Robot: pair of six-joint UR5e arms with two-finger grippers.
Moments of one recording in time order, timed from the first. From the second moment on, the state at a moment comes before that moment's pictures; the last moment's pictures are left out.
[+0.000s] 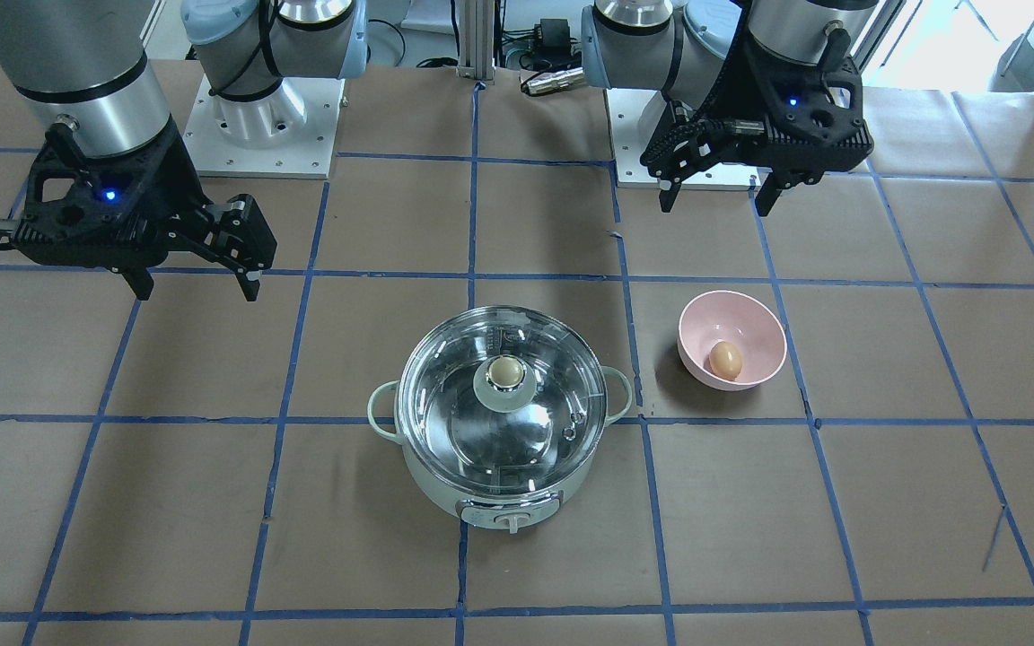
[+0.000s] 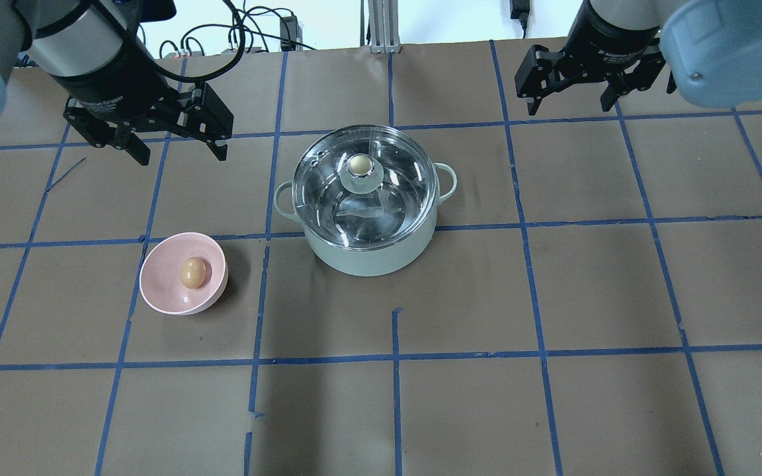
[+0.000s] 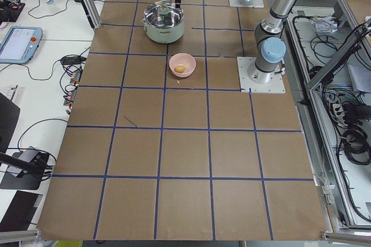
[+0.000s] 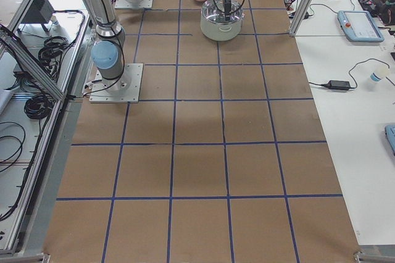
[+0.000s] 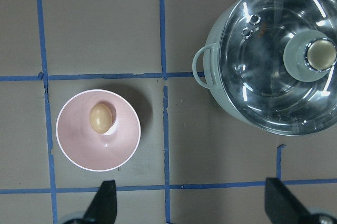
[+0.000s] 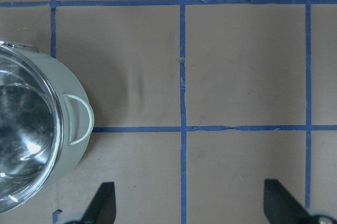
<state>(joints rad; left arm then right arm) -1.59 -1.53 -1.54 -1.59 1.54 -0.01 1.59 -1.49 1.53 -1.75 -1.57 0.01</state>
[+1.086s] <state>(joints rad) -1.55 -1.53 -1.56 -1.62 1.54 -0.01 1.59 -1.49 1.53 -1.76 -1.57 0.01</state>
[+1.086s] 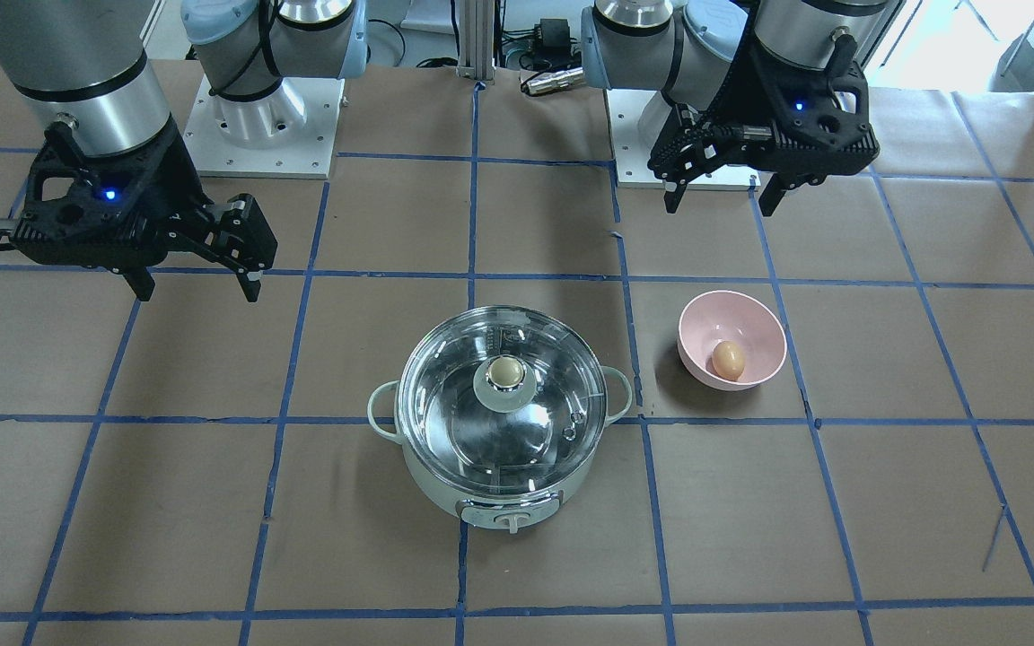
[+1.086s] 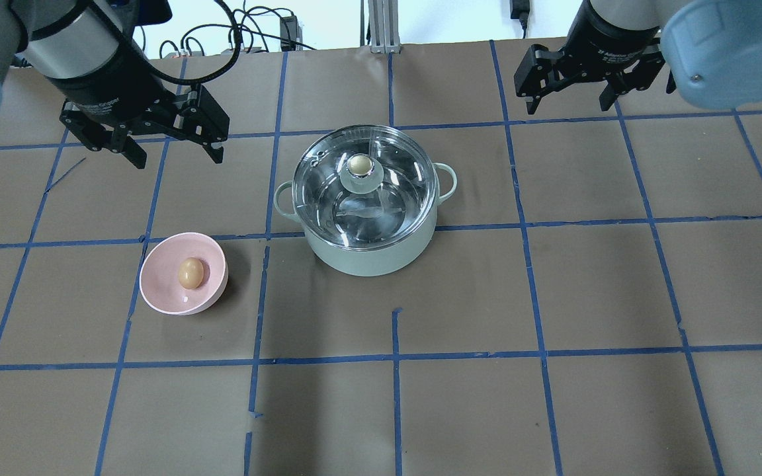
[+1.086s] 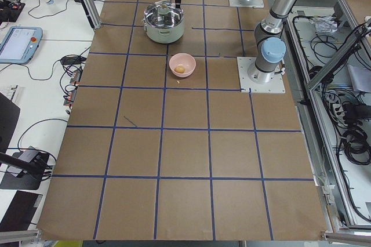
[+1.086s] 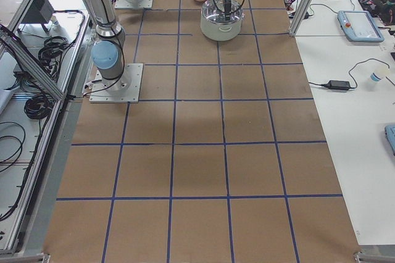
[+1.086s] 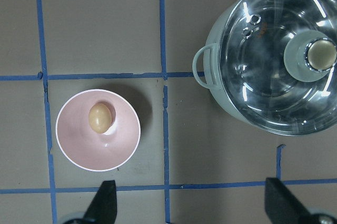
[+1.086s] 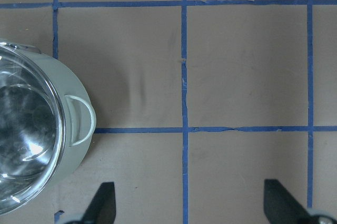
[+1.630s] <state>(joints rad) -1.40 -1.53 -1.72 -1.62 1.55 0.06 1.68 -1.44 1.50 -1.83 -1.57 0.13</state>
